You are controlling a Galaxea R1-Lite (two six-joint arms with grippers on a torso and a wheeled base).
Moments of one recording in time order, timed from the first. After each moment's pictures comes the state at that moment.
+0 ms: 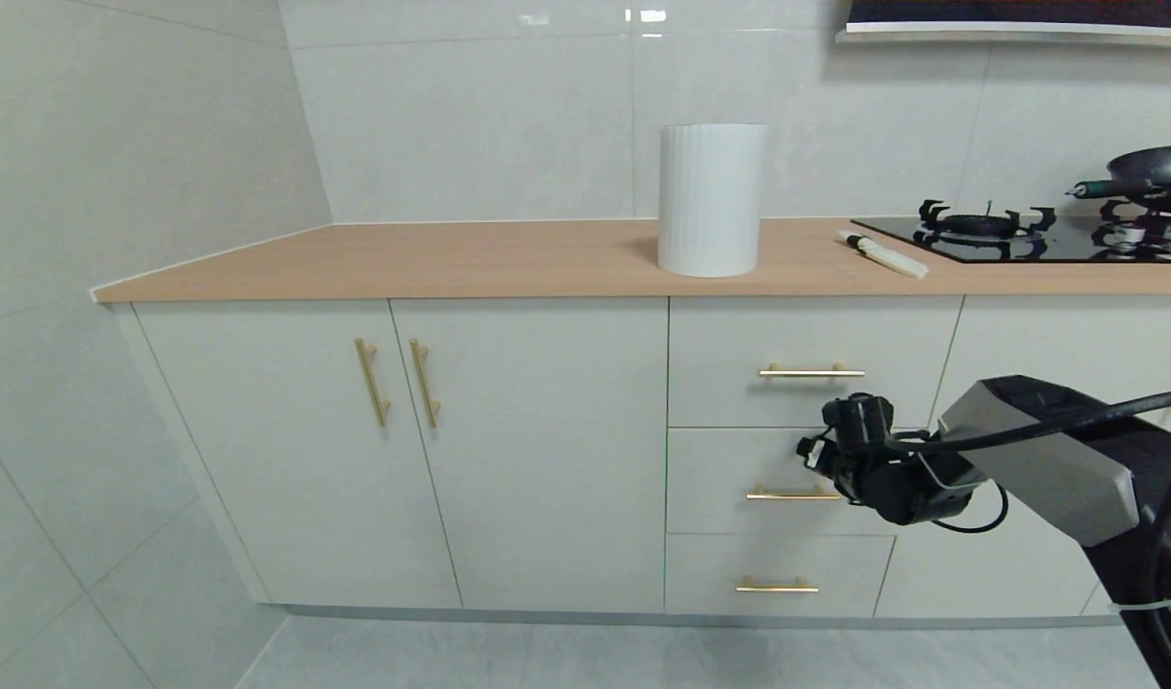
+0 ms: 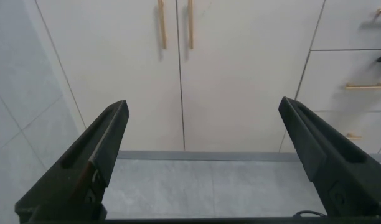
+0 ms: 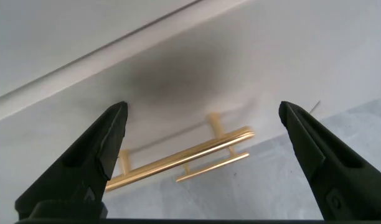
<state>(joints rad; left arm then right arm) 0.00 0.00 0.00 0.00 0.00 0.00 0.19 2.61 -1.42 -0.61 -0.35 0.54</state>
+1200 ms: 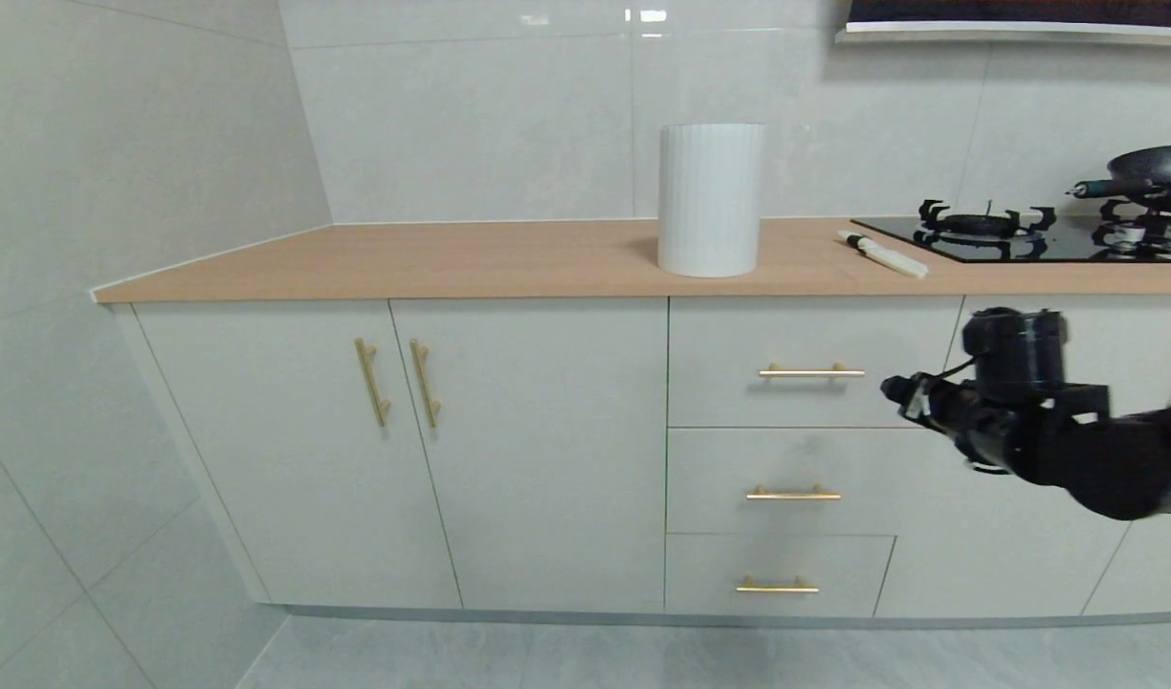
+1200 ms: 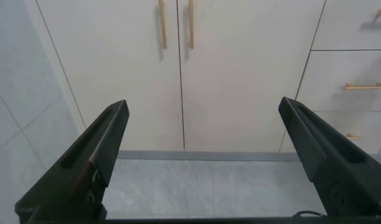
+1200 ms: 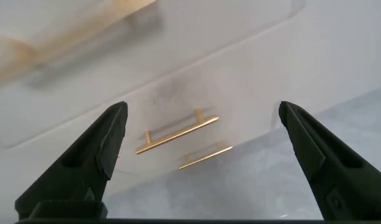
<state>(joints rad) 0.00 0.00 0.00 0.00 0.00 0.00 0.19 1.87 -0.86 -0.58 -0.41 0.45</state>
